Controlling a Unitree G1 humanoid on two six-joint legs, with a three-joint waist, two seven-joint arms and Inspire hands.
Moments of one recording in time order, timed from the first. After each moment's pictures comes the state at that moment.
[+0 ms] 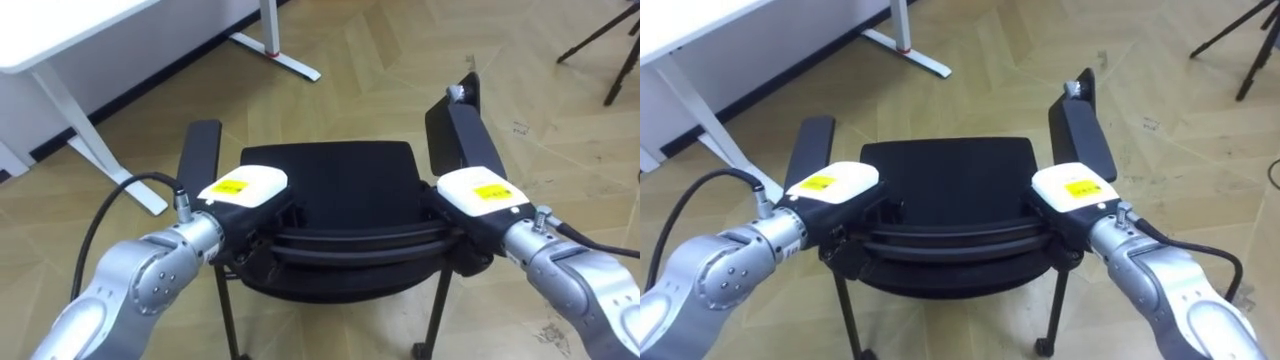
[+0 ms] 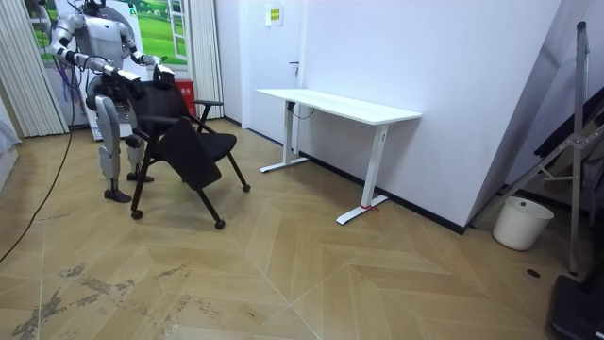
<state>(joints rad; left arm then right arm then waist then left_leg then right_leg) -0.07 0.55 -0.35 -0.19 0.72 0.03 -0.48 -0.01 -0.62 0.23 0.05 -0.91 -0.13 0.28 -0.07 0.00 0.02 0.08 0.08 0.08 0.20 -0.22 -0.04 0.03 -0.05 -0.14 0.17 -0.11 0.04</state>
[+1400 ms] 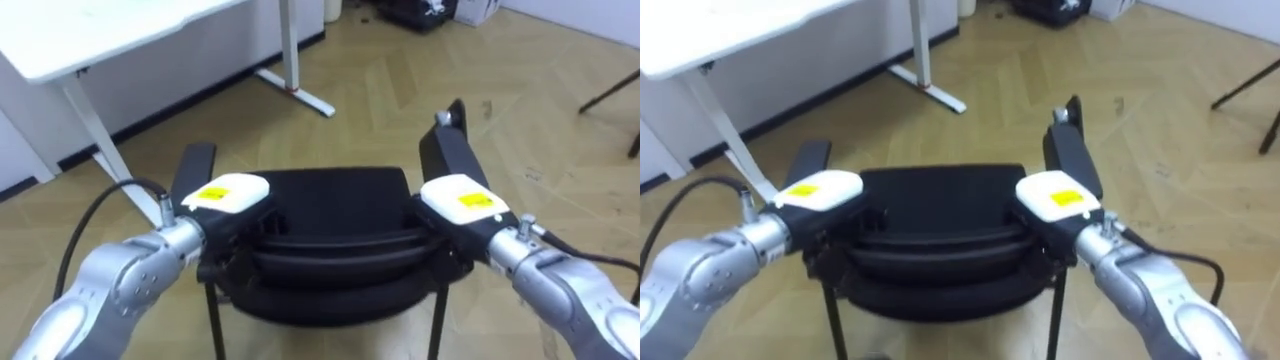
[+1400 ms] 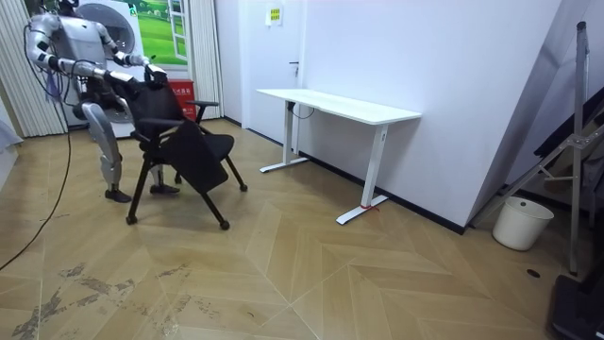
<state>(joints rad) -0.02 0.59 -0.28 -0.13 0.68 -0.06 -0.50 -0.01 -0.61 0.28 0.11 -0.86 -0.22 0.18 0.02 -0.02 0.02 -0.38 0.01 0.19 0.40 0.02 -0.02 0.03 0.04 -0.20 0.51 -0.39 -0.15</state>
